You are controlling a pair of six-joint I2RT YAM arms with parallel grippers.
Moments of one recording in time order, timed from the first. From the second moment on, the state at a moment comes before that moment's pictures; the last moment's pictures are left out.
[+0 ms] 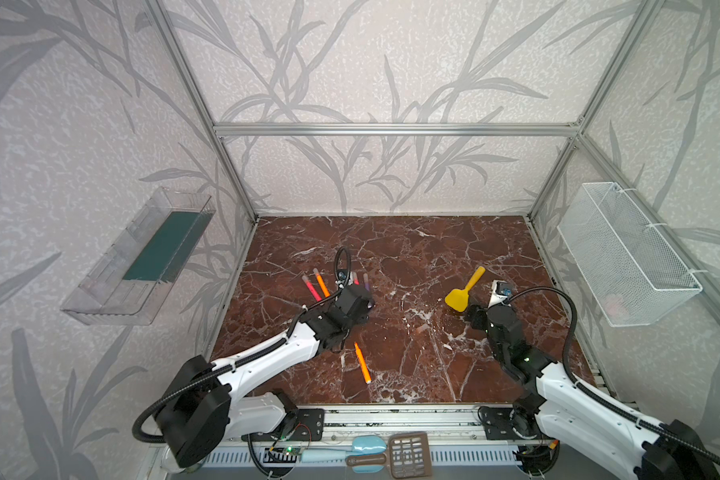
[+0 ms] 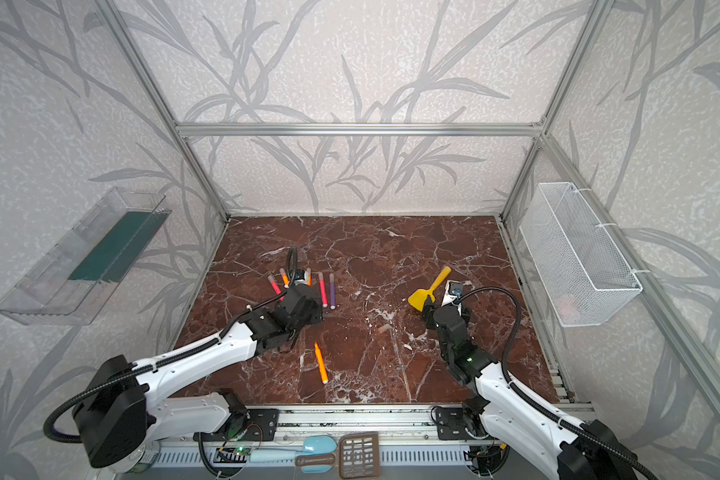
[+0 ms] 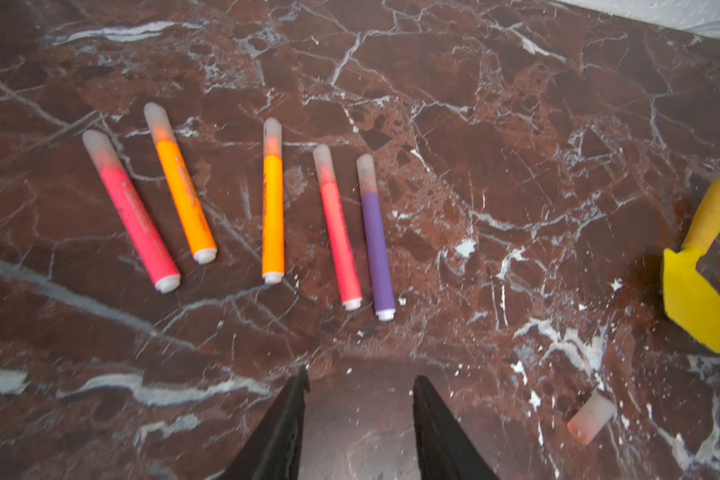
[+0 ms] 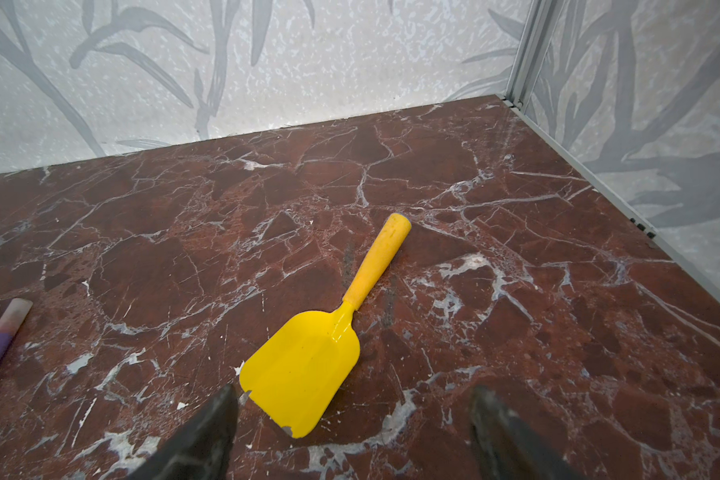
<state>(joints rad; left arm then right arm) -0.75 1.18 0.68 -0.34 -0.43 -0.71 0.53 0.84 0.28 0.12 0.55 0.38</state>
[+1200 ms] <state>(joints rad) -1.22 1.35 0.47 -0.19 -0.60 -1.21 0.53 0.97 0.36 0.16 0.49 0.35</state>
